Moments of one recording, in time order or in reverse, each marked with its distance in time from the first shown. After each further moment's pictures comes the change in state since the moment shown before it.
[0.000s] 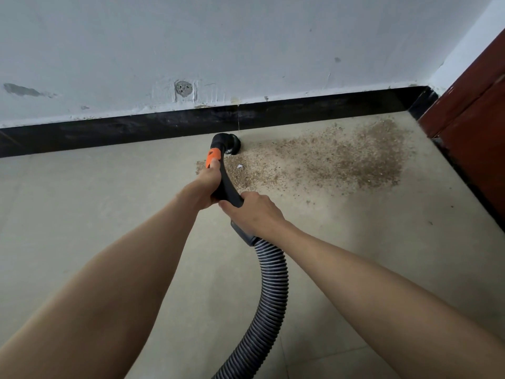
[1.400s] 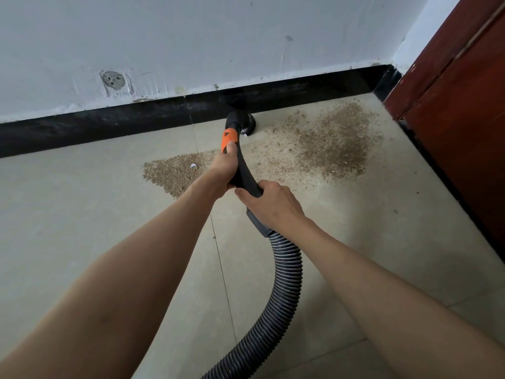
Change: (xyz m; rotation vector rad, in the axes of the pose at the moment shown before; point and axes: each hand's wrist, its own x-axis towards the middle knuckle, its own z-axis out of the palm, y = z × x) left_hand 0.024 0.009 0.135 0.110 -0.090 0.099; right_hand 0.012 0.098 -0.071 0.081 0.142 0.054
